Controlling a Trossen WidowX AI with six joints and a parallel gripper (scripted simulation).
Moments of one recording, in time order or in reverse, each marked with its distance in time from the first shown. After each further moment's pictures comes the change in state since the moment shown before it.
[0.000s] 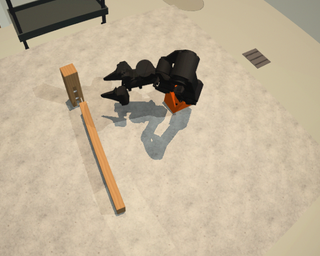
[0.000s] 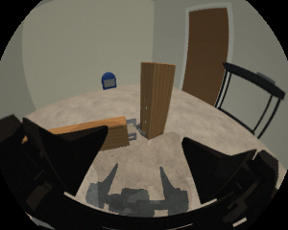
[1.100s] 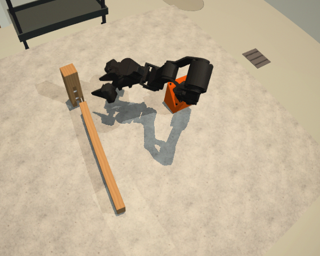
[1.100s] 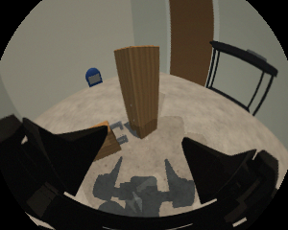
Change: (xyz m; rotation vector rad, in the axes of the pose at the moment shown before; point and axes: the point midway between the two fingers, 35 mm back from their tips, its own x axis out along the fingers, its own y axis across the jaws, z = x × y) arm 0.031 -0.012 0.004 0.151 0.113 -0.145
